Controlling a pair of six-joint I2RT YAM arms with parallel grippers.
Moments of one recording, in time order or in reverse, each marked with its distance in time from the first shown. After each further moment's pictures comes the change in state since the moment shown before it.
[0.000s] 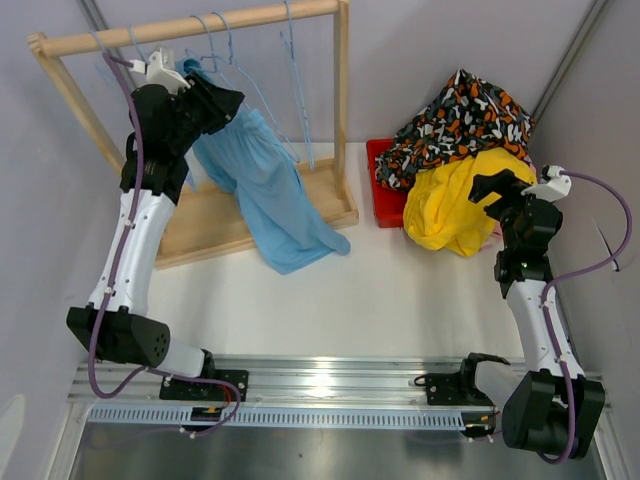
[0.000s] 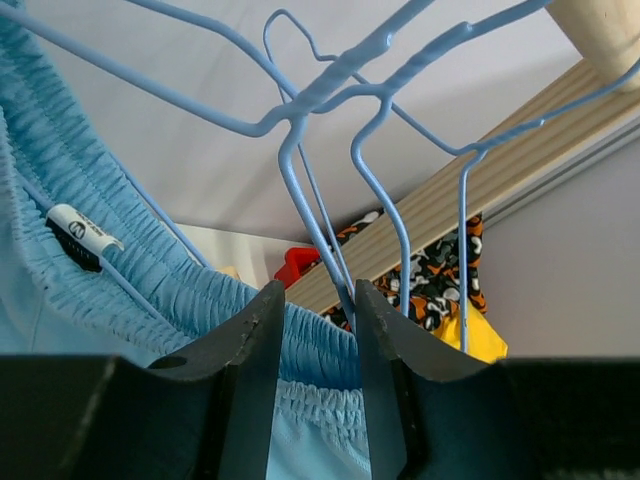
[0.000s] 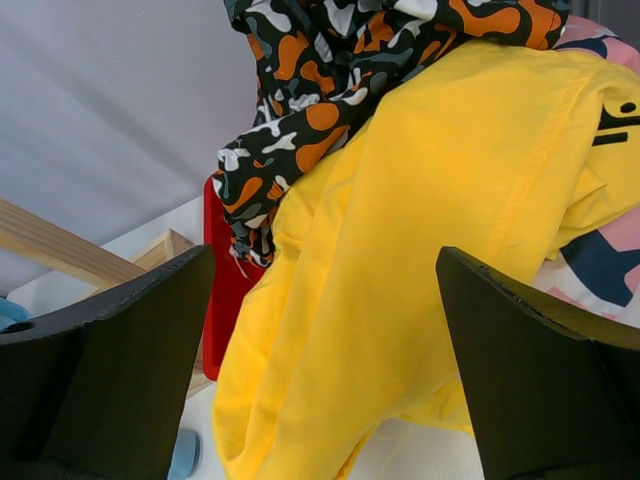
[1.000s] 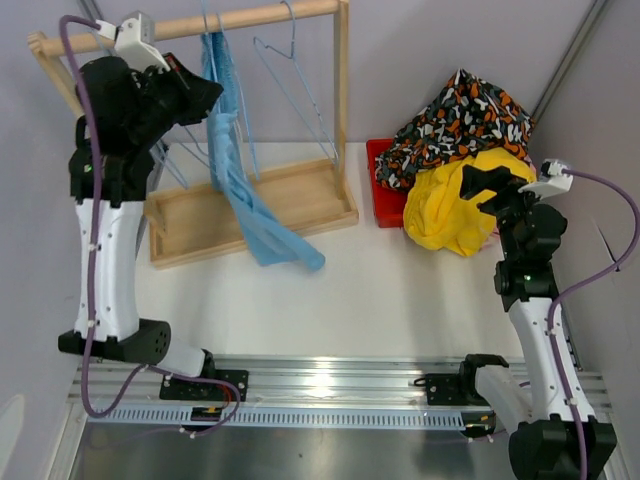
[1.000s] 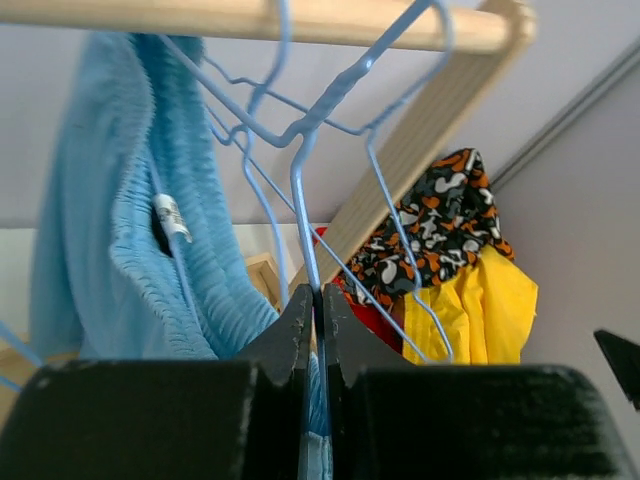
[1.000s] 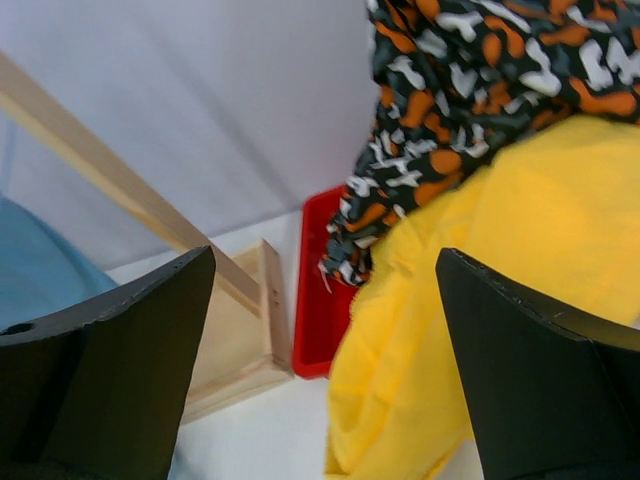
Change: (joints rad) left arm -0.025 0.040 0.463 -0.471 0.001 0.235; right arm 0.110 -0.142 0.055 -0.066 -0.010 0.003
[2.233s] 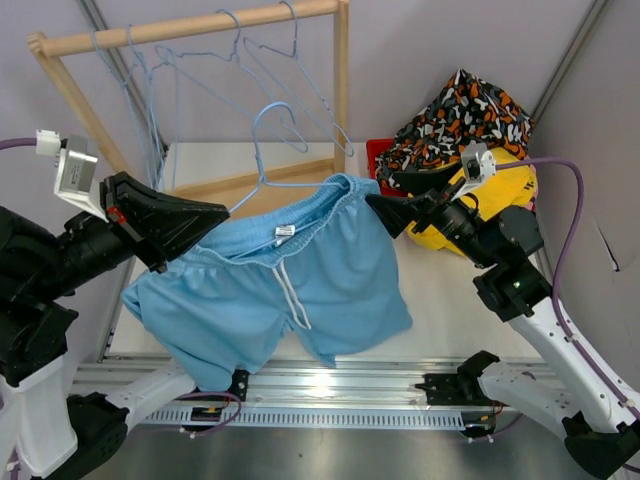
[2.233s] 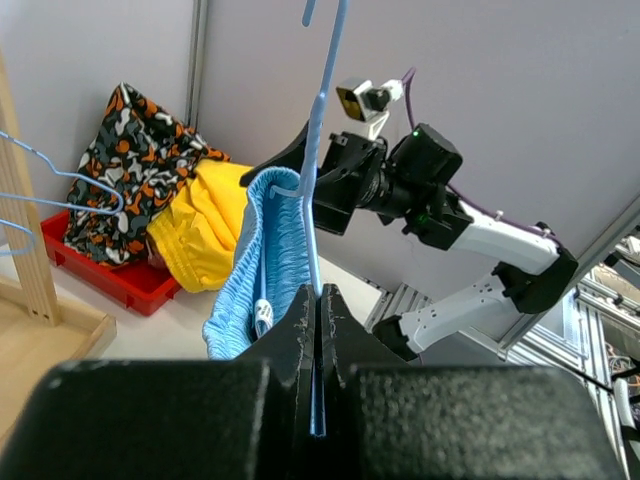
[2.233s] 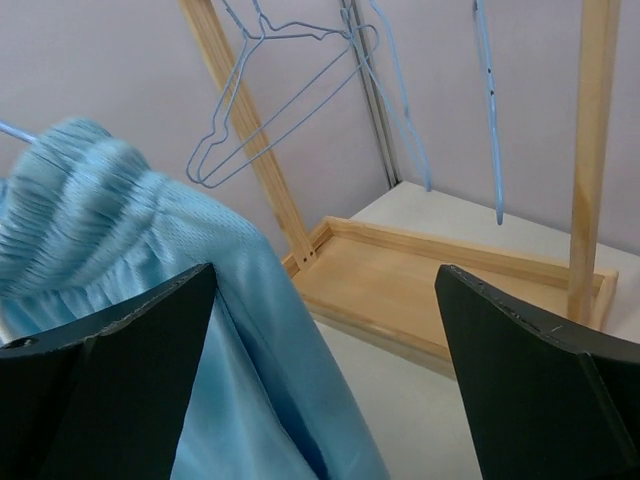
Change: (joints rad) left arm -0.317 -0.555 -0.198 -0.116 0.365 0.002; right arm 0.628 -0.002 0.253 -0.057 -0.213 -0.076
